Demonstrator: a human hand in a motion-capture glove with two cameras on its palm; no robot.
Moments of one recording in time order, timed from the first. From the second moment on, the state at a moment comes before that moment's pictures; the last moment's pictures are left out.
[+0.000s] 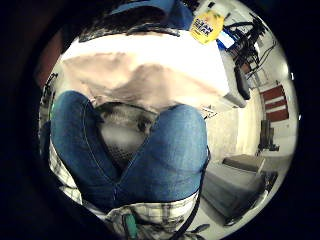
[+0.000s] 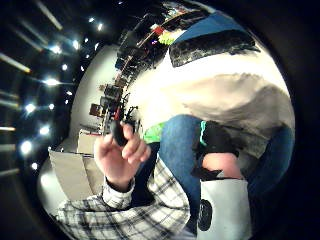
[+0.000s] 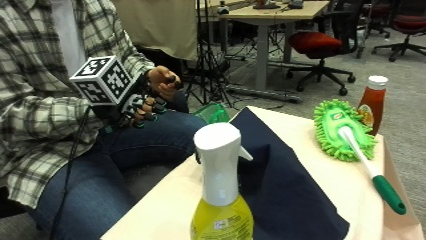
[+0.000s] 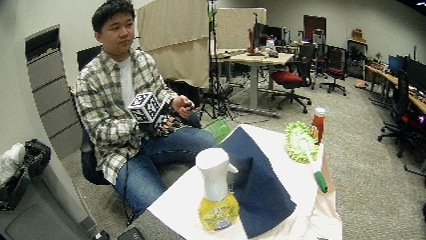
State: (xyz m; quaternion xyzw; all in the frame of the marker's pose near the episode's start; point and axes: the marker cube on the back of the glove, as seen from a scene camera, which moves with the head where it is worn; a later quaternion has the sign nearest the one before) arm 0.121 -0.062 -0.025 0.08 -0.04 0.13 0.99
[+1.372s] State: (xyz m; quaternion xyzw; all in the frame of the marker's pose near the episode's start) arm 0.399 -0.233 -0.117 0.33 -0.25 0.25 0.88
